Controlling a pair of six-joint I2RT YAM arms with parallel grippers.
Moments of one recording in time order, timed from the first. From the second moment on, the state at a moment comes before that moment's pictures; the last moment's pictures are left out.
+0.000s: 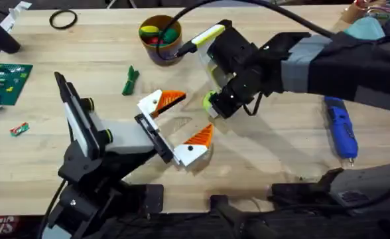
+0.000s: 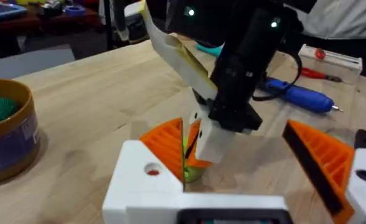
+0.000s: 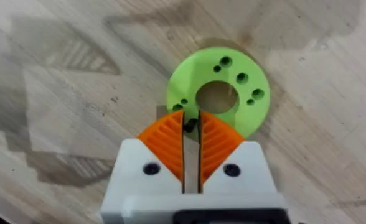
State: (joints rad) left arm -0.46 0.00 0.01 -0.05 0.47 -0.08; right arm 0.70 1.64 1.06 -0.72 -0.09 0.02
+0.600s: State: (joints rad) left arm -0.46 0.00 0.01 -0.05 0.47 -0.08; right arm 0.70 1.64 1.06 -0.75 -0.10 0.02
